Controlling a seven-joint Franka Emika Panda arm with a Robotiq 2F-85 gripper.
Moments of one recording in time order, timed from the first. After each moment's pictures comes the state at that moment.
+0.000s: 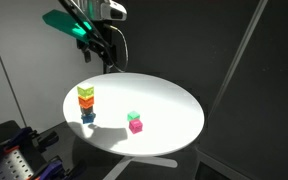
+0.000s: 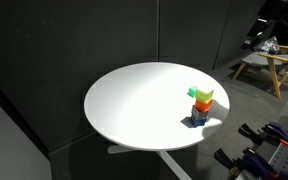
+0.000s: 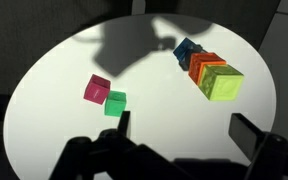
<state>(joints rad) 0.00 -0.55 -0.33 -2.56 0.07 2.15 -0.42</state>
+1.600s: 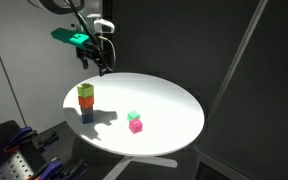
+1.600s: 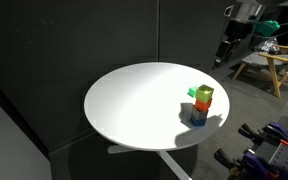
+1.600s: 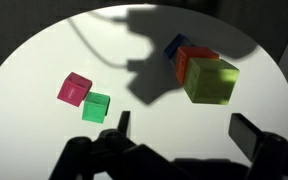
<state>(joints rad) 0.00 -0.35 -0.08 -2.56 0.07 2.31 -0.22</state>
